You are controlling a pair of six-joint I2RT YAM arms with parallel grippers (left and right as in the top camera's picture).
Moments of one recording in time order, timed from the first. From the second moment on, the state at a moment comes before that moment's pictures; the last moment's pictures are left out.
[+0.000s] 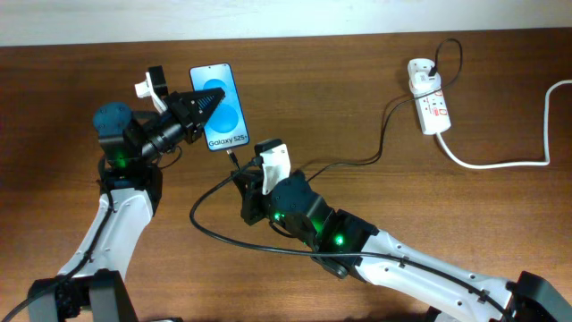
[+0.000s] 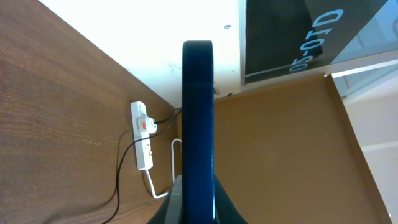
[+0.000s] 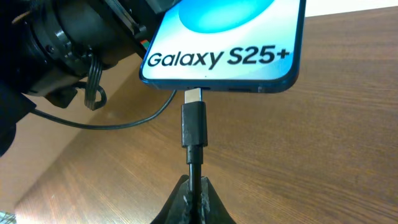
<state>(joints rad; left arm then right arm) 0.07 1.52 0.87 0.58 0.93 -1.23 0.95 1.45 0.89 0.22 0.10 0.56</state>
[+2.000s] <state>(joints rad) 0.07 1.52 0.87 0.57 0.93 -1.21 0.94 1.46 0.89 0.22 0.11 0.58</state>
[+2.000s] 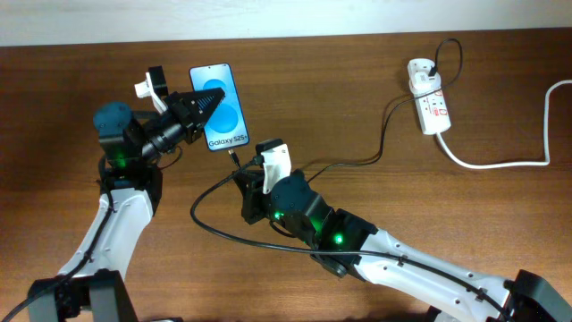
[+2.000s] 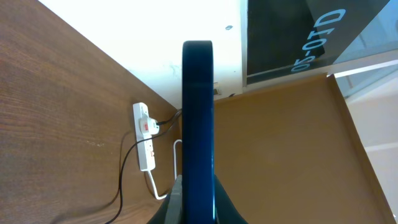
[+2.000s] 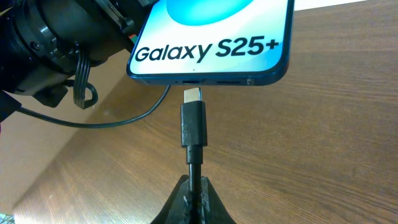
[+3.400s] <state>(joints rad) 0.04 1.52 0.87 0.58 0.97 -1.09 0.93 1.48 0.89 0.24 0.08 0.57</state>
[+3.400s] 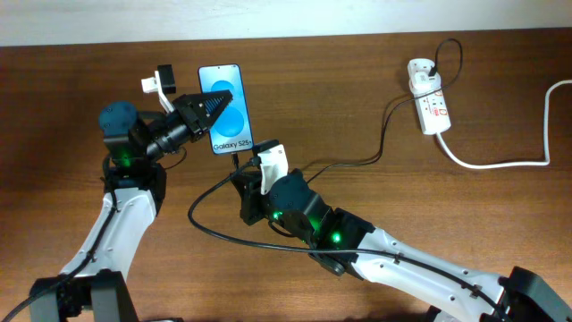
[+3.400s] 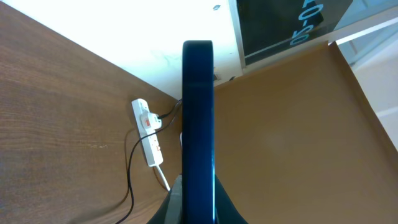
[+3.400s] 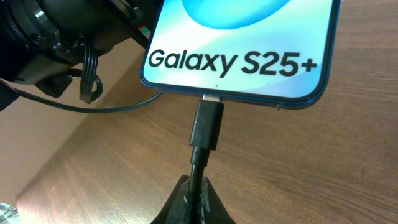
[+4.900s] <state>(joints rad) -0.12 1.52 0.94 0.35 0.86 -0.79 0.84 1.48 0.93 0.11 0.00 0.57</state>
